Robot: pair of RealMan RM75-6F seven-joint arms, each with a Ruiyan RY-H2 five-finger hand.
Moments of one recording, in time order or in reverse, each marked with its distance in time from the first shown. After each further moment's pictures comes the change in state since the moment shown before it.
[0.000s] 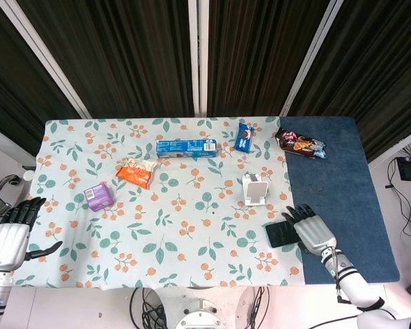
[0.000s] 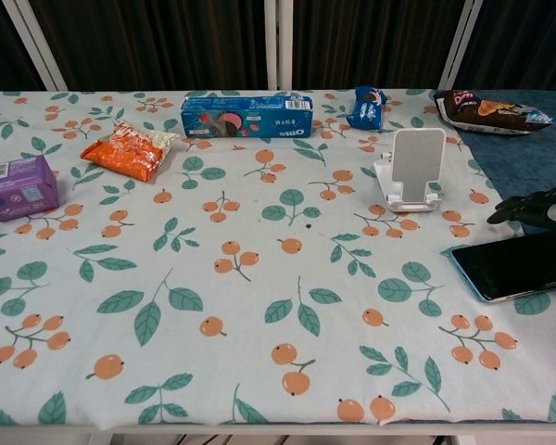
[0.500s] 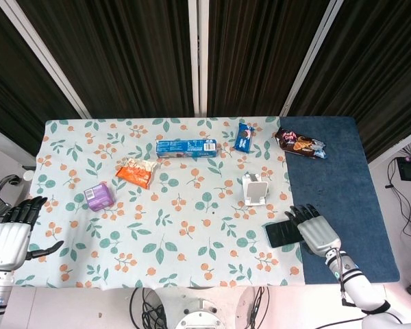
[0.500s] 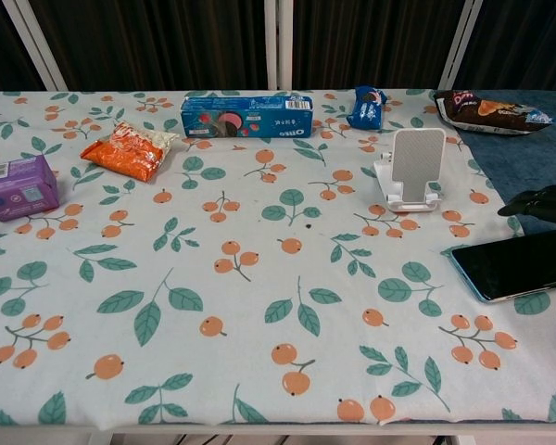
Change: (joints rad) left arm -0.004 -0.002 -0.002 -0.004 0.005 0.002 0.005; right arm -0.024 0.036 0.012 -0.037 -0.016 0.006 -0.041
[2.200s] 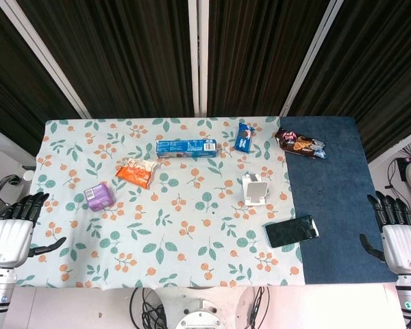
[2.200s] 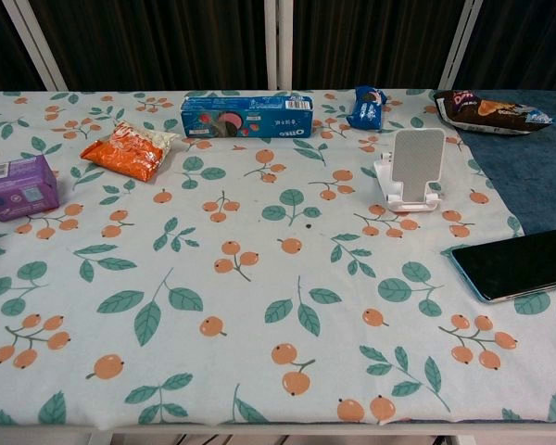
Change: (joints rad) left arm -0.012 0.010 -0.017 -0.049 0.000 0.007 0.056; right arm -0.356 0.122 0.061 0.054 -0.225 0.578 0.457
